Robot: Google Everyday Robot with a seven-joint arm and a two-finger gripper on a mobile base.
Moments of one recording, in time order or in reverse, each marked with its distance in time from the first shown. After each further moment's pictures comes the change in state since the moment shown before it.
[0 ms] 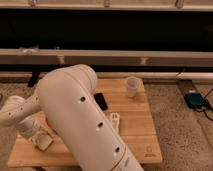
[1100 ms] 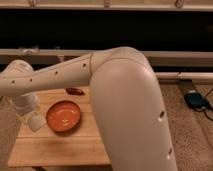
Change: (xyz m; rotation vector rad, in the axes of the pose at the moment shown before) arm 0.016 -0.053 -0.190 -0.111 -0.280 0.084
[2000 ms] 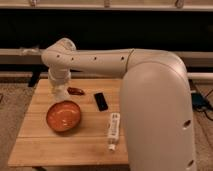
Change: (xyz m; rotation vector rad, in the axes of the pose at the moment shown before) arm -0.017 -0.156 -0.034 0.033 -0.145 0.301
